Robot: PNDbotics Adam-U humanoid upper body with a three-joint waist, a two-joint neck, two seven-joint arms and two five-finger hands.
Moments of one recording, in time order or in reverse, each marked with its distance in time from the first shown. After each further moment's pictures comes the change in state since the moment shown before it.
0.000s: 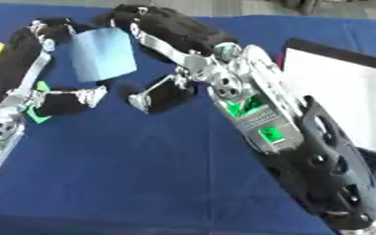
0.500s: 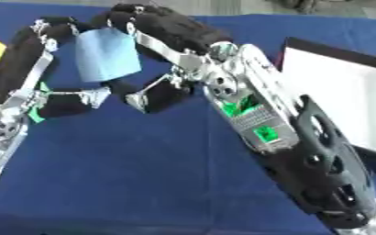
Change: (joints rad) left arm 0.000 -0.006 -0.007 0.001 0.018 -0.039 0.031; right arm -0.008 0.015 0.007 0.000 0.037 0.037 0.011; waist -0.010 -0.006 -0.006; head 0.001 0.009
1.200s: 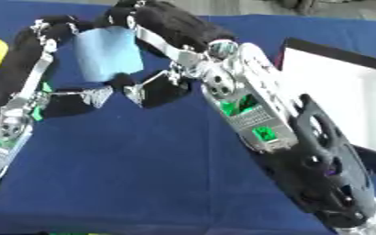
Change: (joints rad) left arm 0.007 0.000 -0.011 0.017 0.045 -0.061 0.075; right arm 0.002 0.007 0.003 -0.012 0.017 0.039 0.000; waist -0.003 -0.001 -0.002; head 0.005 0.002
